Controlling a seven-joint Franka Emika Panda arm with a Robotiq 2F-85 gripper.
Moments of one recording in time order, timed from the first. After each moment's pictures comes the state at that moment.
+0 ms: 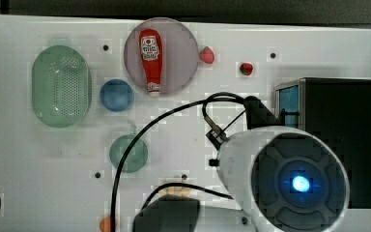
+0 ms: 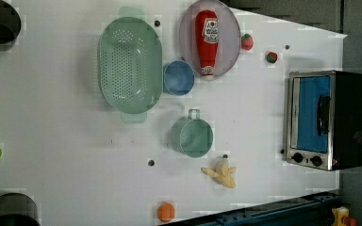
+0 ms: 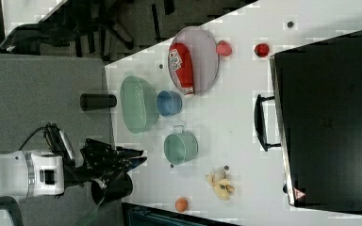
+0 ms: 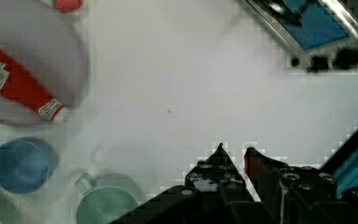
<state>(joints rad) -0.03 -0.32 -0.10 -2.06 -0.07 0.14 -0.08</state>
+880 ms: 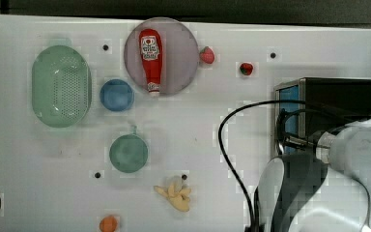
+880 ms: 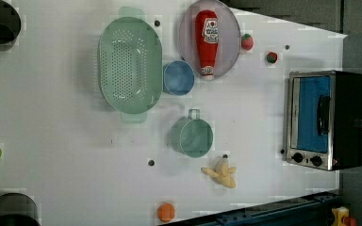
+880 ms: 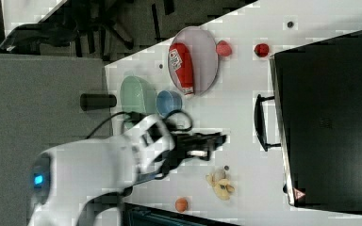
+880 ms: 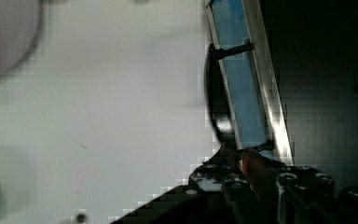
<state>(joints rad) -0.09 -0.11 -0.39 -2.12 -0.08 0.47 -0.99</state>
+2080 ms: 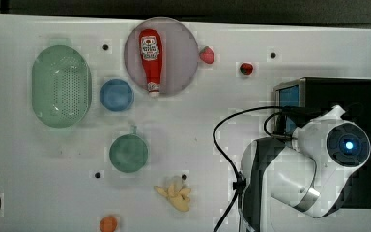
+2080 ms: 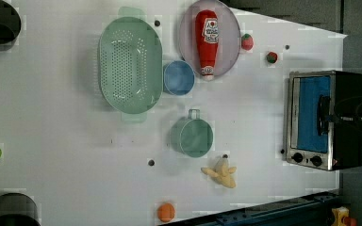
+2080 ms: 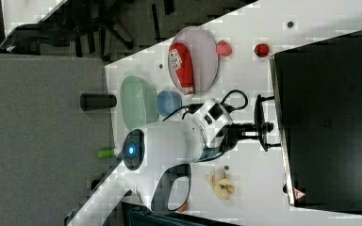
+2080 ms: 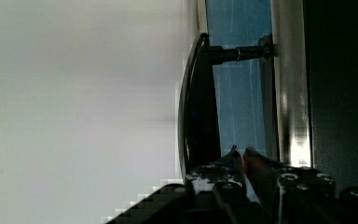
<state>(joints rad) -0.08 0.13 -0.43 -2.25 -0.09 0.85 -1.11</state>
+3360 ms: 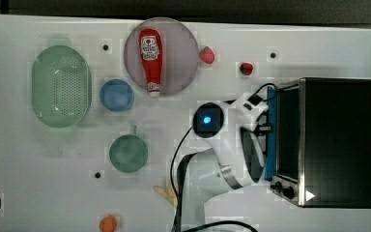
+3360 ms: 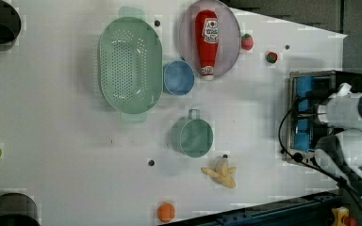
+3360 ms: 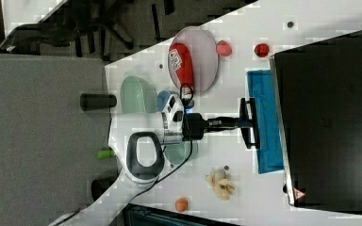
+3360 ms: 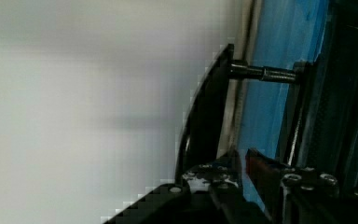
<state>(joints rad) 0.02 0.20 -0.22 -2.32 -0.74 0.84 -0.50</state>
